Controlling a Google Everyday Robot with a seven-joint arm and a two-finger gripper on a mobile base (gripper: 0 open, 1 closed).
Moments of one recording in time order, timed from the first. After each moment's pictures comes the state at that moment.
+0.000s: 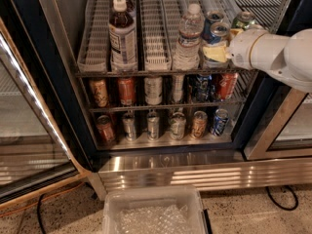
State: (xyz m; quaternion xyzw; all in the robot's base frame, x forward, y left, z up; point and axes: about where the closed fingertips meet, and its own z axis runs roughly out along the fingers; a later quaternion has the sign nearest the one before) arm 0.691 -0.183 0.932 -0.33 0.71 0.05 0.61
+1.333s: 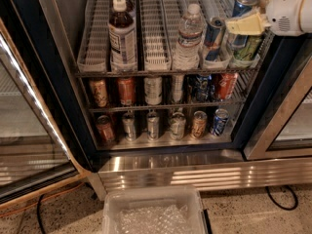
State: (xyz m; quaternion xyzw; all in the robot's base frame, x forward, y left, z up) arm 0.653 -0.216 1.019 -0.40 0.71 0.06 0.58
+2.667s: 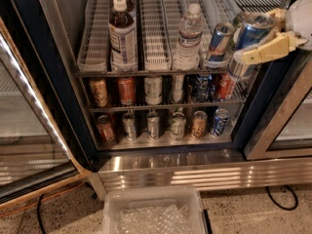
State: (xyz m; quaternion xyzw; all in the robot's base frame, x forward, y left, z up) arm 0.531 -0.186 1.012 -0.58 0.62 0.25 0.47
